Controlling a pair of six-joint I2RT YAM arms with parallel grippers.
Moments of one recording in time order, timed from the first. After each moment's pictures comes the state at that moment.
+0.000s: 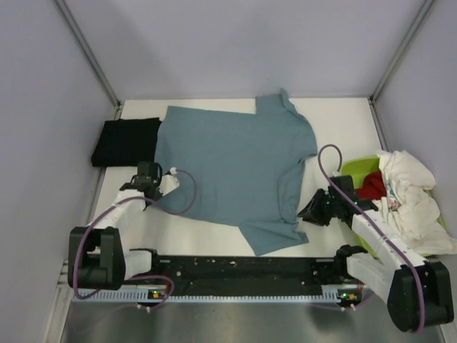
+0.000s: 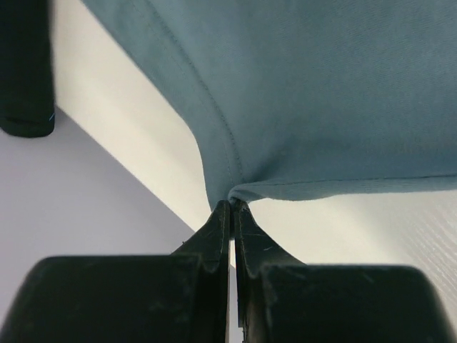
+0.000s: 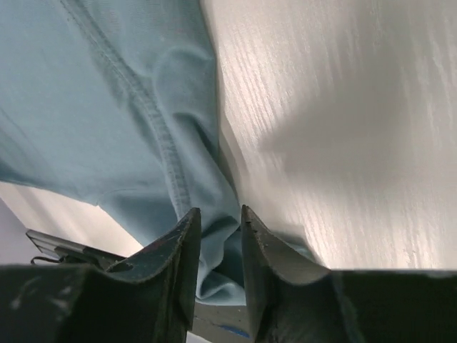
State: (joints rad) left arm -0.04 1.24 0.61 -0.46 -0.31 0.96; right arm 0.18 0.94 0.43 -0.53 -0.32 0.78
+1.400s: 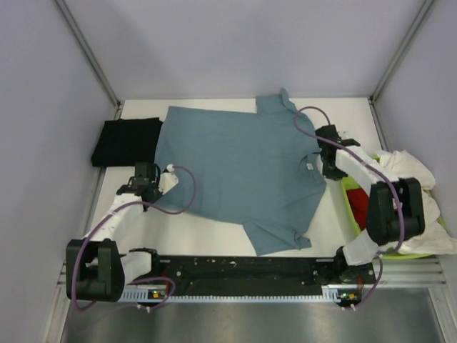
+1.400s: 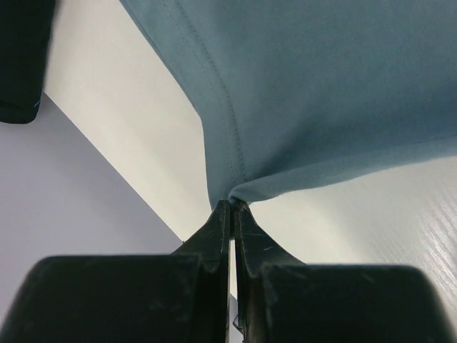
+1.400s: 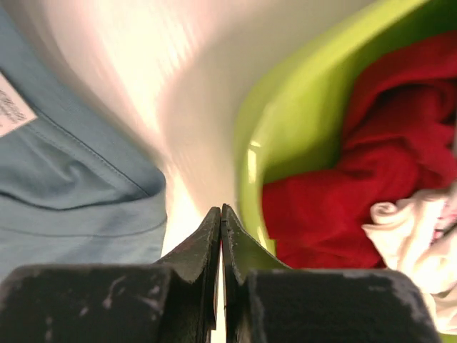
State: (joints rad) left arm -0.04 1.15 0.61 -0.51 -0.27 0.84; right arm 0.20 1.64 1.07 -0.74 0.49 0.33
